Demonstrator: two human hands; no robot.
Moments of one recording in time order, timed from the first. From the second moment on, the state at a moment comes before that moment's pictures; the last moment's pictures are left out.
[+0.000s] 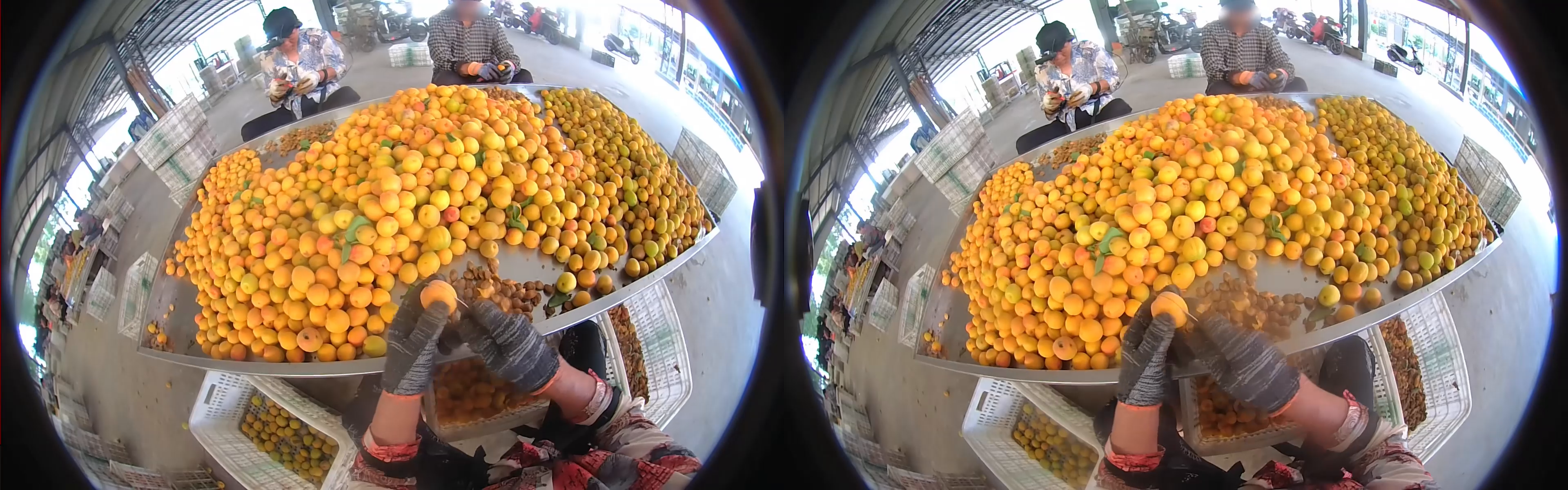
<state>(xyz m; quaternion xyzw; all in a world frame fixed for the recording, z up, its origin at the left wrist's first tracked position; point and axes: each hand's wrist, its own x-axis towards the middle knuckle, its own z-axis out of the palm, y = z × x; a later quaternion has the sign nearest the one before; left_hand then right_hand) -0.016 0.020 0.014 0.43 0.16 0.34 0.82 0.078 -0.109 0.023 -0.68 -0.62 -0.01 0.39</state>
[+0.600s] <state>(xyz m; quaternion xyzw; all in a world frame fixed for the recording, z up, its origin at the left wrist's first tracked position) -0.017 0.021 0.014 0.54 0.19 0.34 0.75 0.084 -0.102 0.016 -0.67 -0.58 0.12 0.45</state>
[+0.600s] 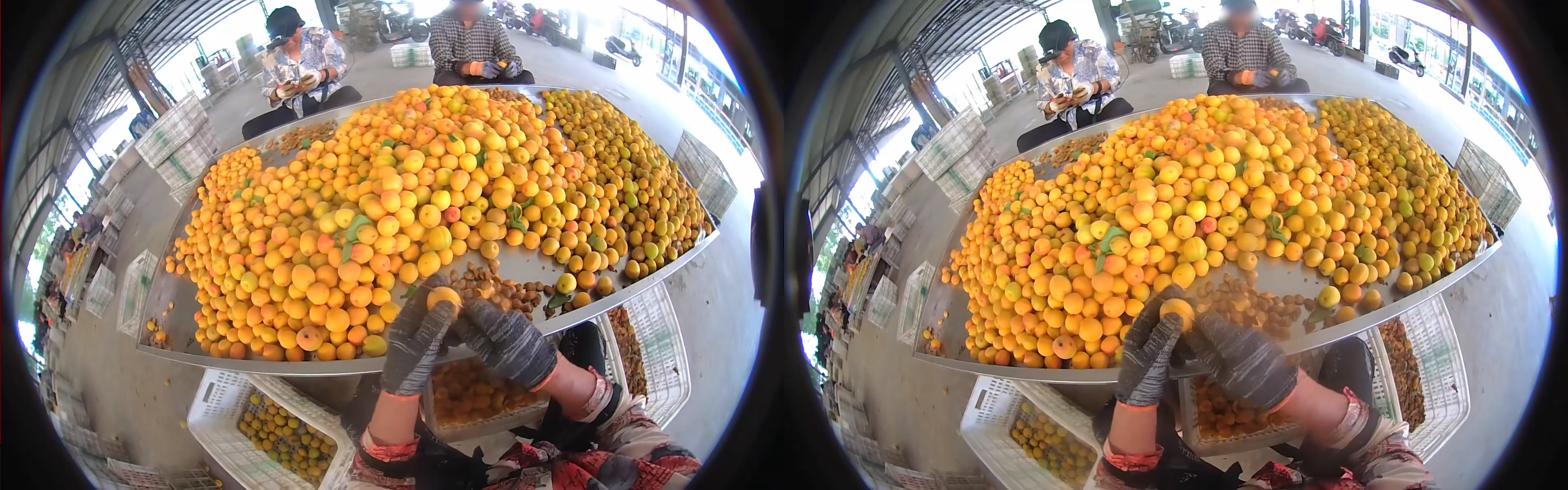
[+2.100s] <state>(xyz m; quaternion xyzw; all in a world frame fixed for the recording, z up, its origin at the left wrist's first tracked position) -0.015 0.021 0.012 0.54 0.19 0.30 0.76 0.104 -0.098 0.039 -0.70 -0.56 0.27 0.35</state>
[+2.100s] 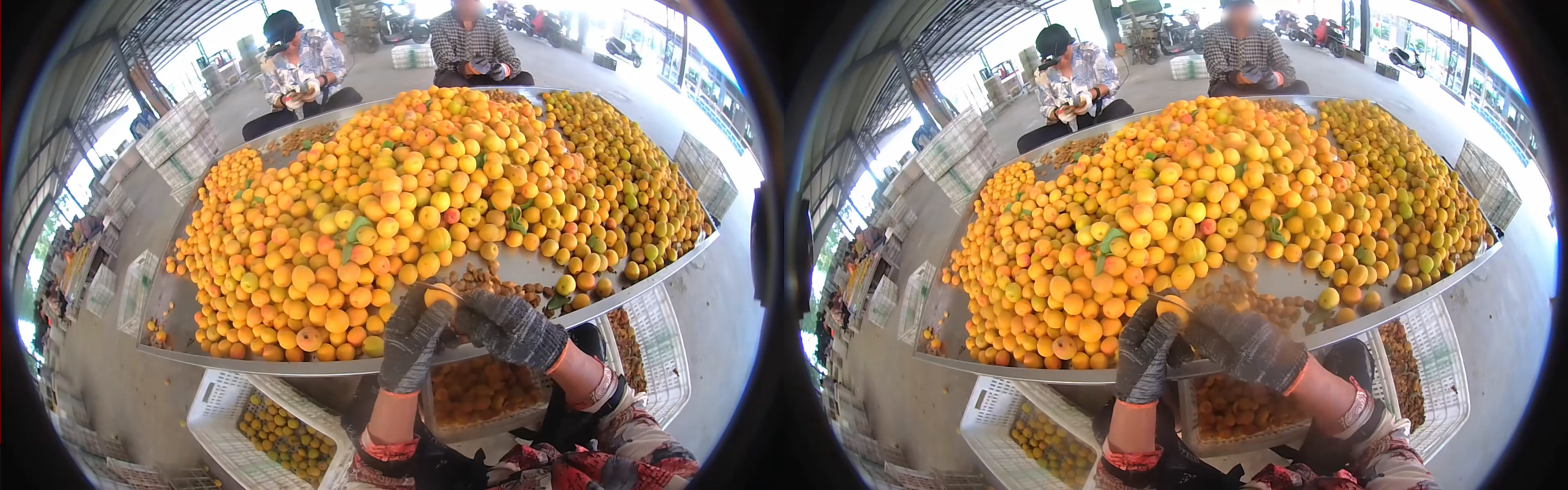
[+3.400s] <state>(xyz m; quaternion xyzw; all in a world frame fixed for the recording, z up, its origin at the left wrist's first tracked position) -0.007 0.020 0.008 0.50 0.25 0.41 0.72 0.075 -0.075 0.018 -0.71 -0.56 -0.01 0.43</state>
